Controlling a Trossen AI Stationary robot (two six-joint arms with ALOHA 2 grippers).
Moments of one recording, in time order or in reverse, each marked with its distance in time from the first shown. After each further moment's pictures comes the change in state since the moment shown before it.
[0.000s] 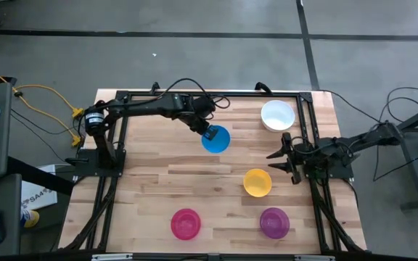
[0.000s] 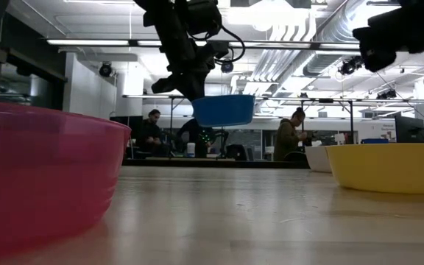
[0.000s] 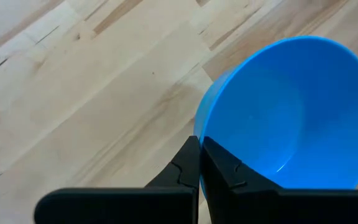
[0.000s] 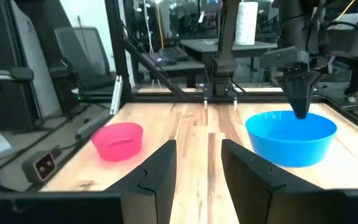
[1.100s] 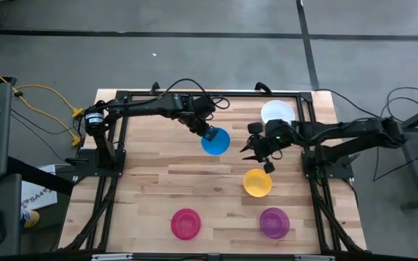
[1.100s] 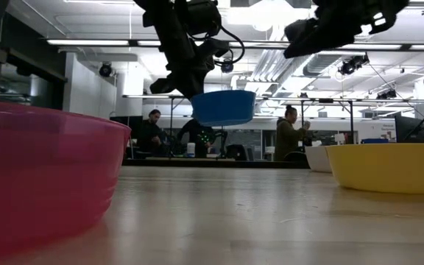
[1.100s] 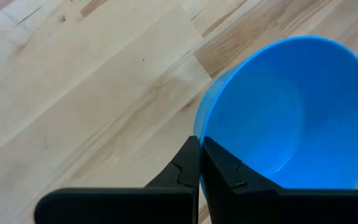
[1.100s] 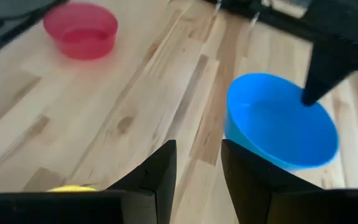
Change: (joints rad) left arm 0.000 0.000 0.000 -0.015 0.054 -0.023; right arm -0.325 0.782 0.613 -0.412 -0.333 -0.440
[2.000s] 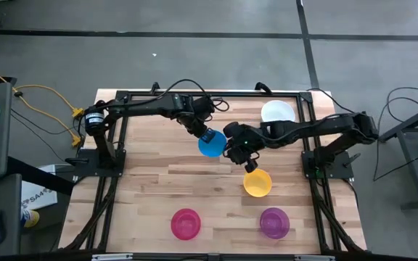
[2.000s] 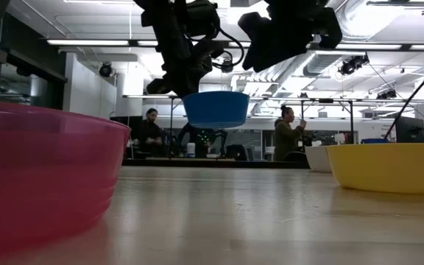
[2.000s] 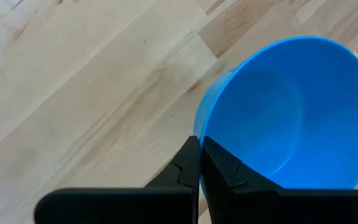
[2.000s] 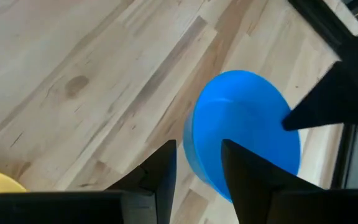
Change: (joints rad) left arm 0.000 0.000 0.000 -0.053 0.025 0.048; right arm 0.063 0.355 0.379 -0.238 0.196 -0.277
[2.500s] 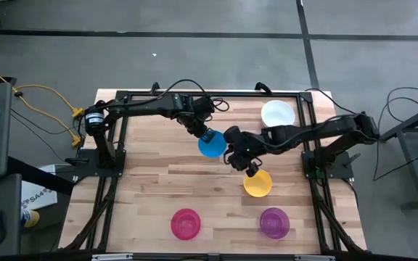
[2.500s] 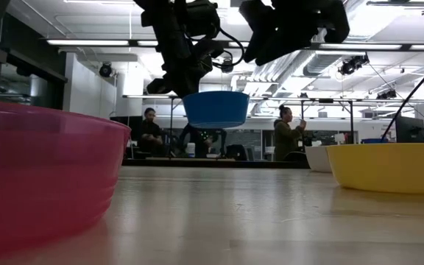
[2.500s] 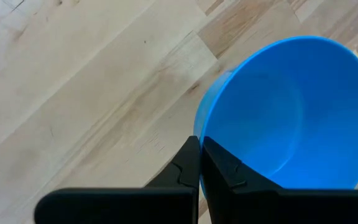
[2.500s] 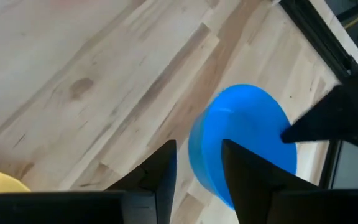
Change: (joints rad) left arm 0.000 0.000 0.000 0.000 0.000 0.006; right arm 0.069 -0.004 0.005 0.005 0.071 -0.016
